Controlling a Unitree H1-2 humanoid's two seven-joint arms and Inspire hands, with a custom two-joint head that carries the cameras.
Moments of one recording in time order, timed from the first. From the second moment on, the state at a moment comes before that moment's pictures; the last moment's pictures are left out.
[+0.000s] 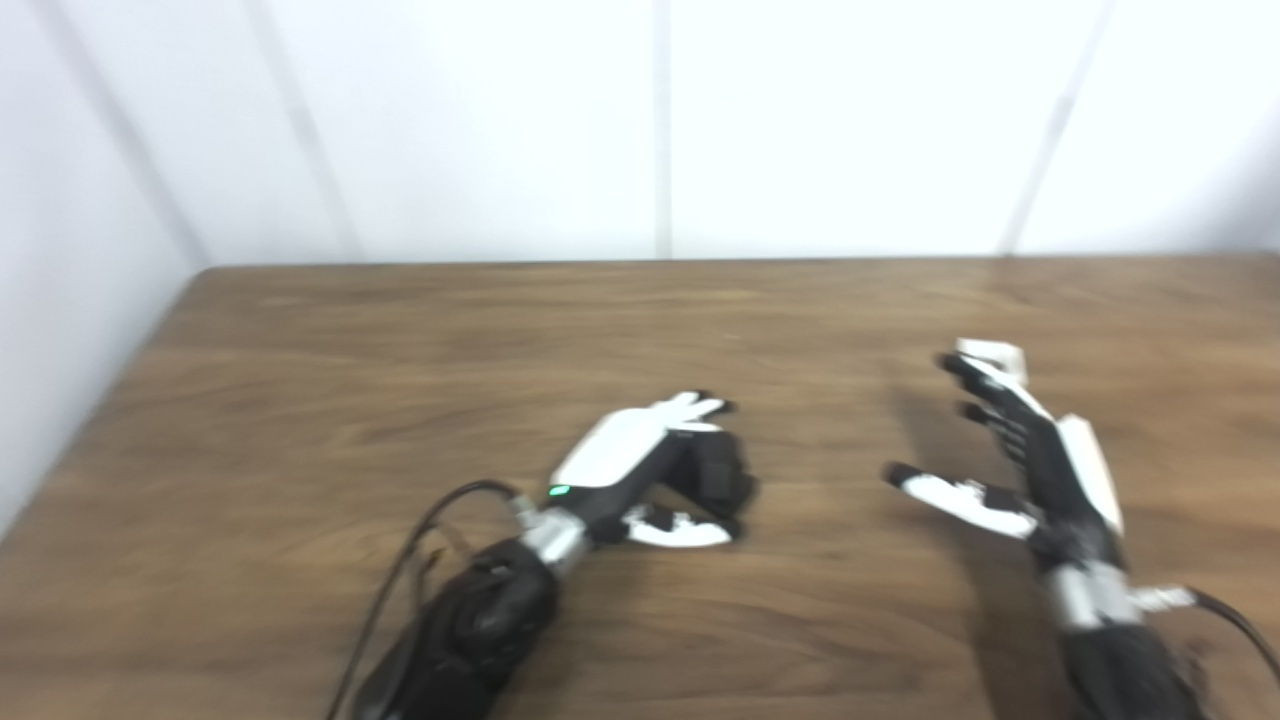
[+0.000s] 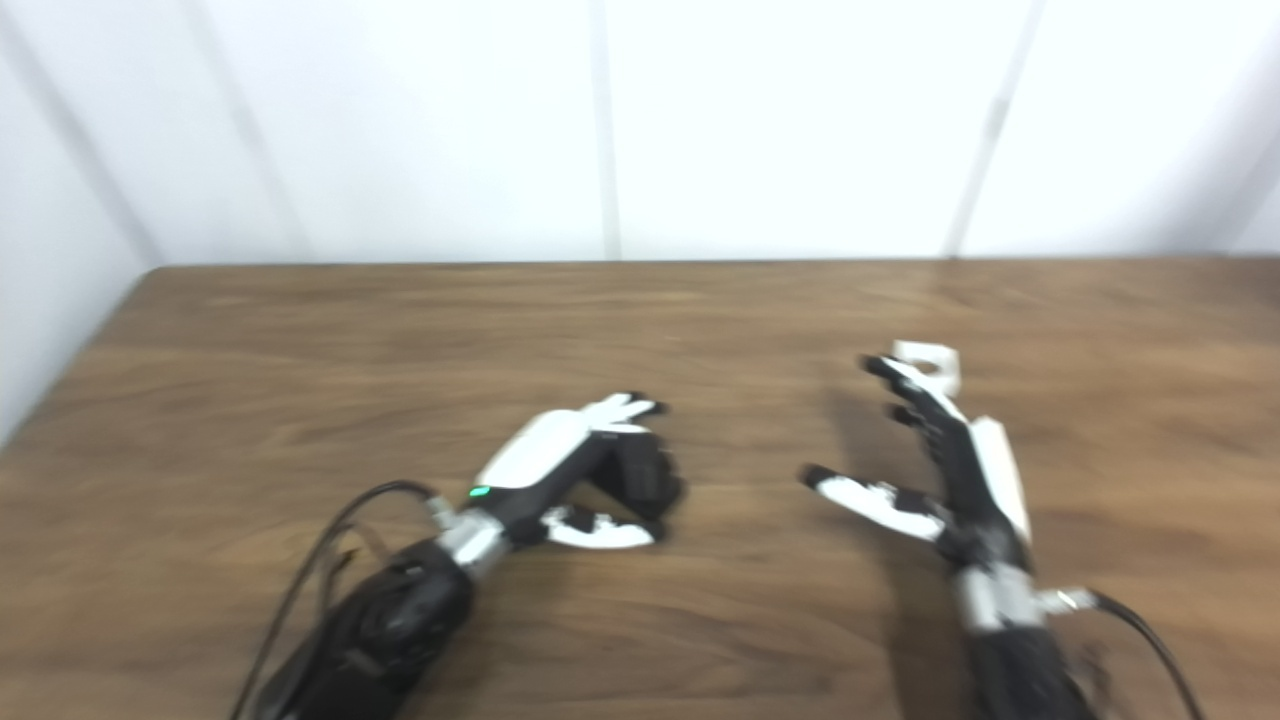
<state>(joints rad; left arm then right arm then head) -0.29 0.22 -0.40 0.17 0.61 -0.14 -0.08 -0.04 -0.16 0.00 -0.18 -0.27 0.02 -0.01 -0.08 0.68</state>
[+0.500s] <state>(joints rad) -0.27 0.24 -0.36 0.16 0.58 -0.18 -0.09 -0.14 -0.35 -0.06 -0.24 -0.32 0.08 0.05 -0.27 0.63</state>
